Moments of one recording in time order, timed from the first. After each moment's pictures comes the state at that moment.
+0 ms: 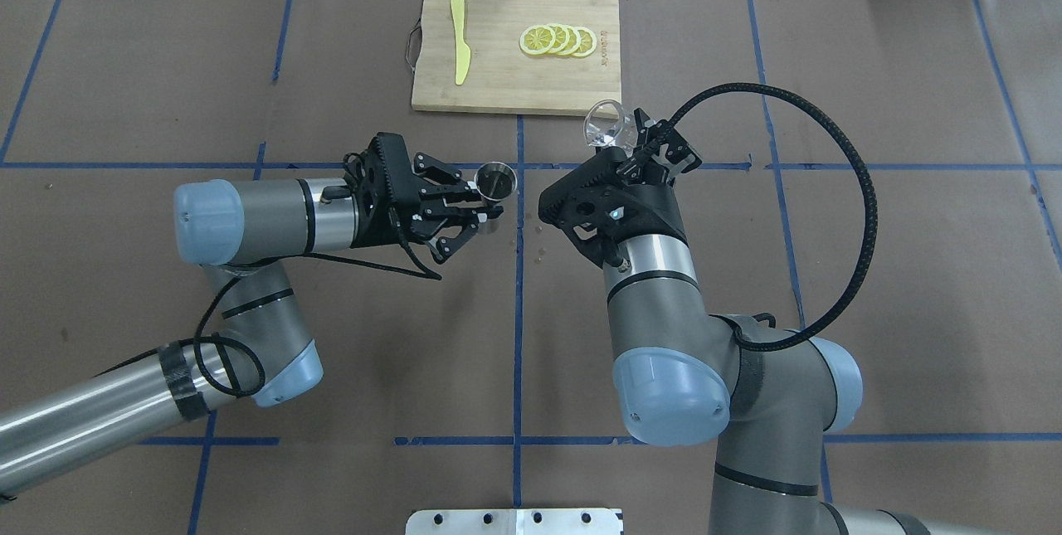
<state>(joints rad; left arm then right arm) -0.56 -2.11 -1.38 -3.05 -1.80 -0.23 0.27 -1.10 1.94 -1.34 0.58 0.48</state>
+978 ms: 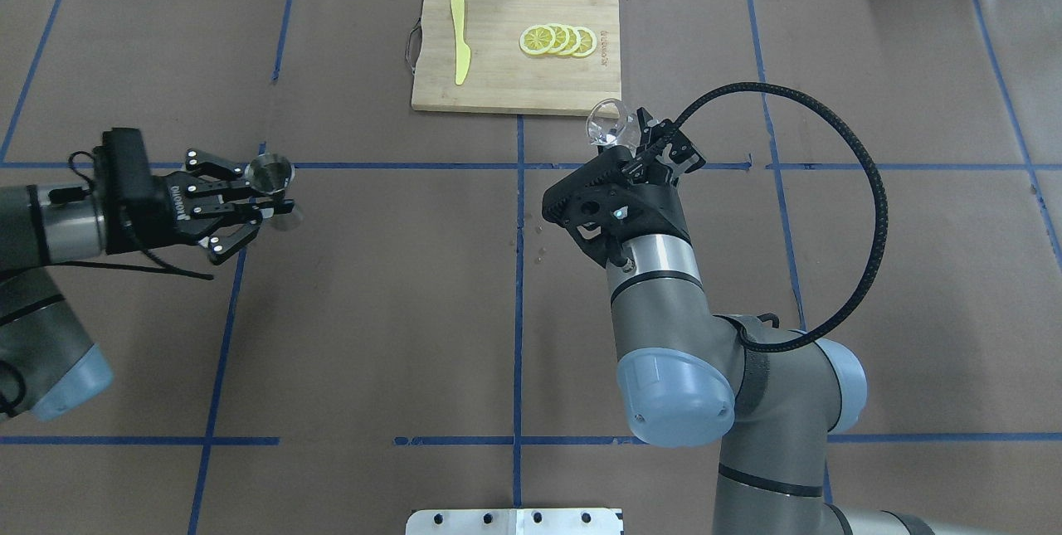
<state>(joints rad) -0.72 -1.63 -1.59 -3.25 -1.88 -0.31 0.27 -1.11 1.94 -1.34 0.58 0.50</state>
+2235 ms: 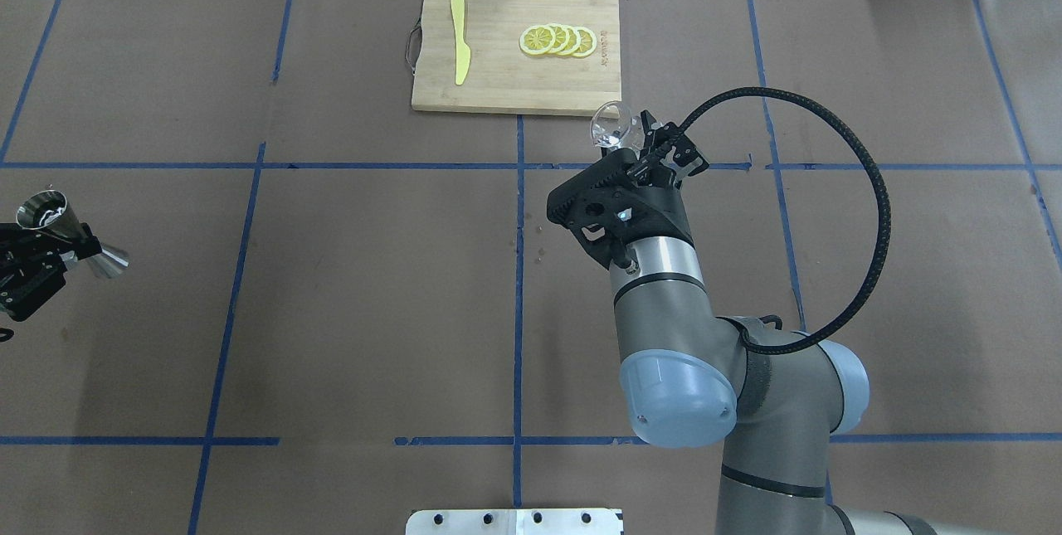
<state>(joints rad) -0.64 -1.29 -1.61 -3.55 -1.57 -0.65 0.26 -1.11 1.94 -1.34 0.57 0.51</state>
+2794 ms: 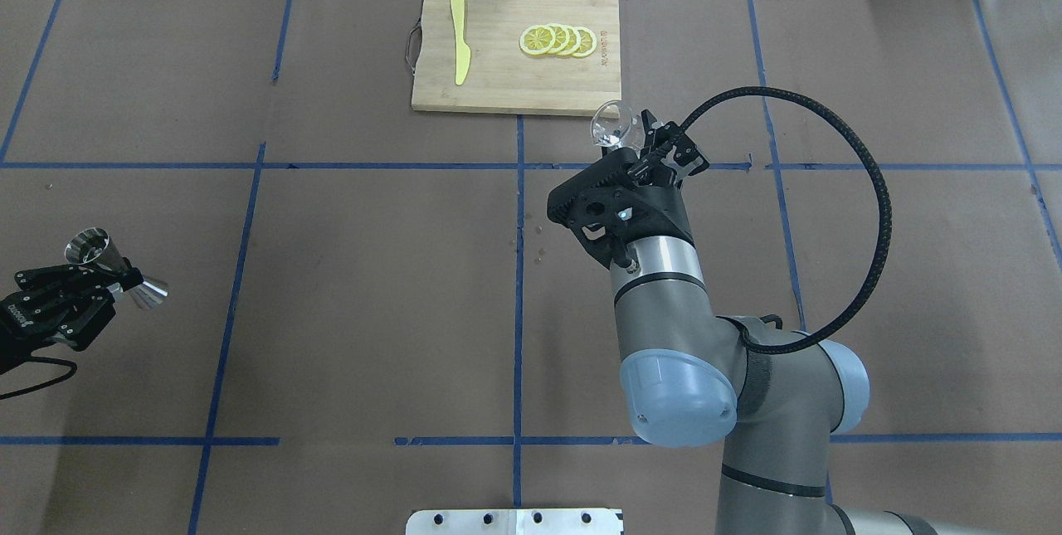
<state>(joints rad) -0.33 -1.29 -1.58 -3.55 -1.11 -0.73 0.27 -1.11 1.94 -1.34 0.57 0.51</state>
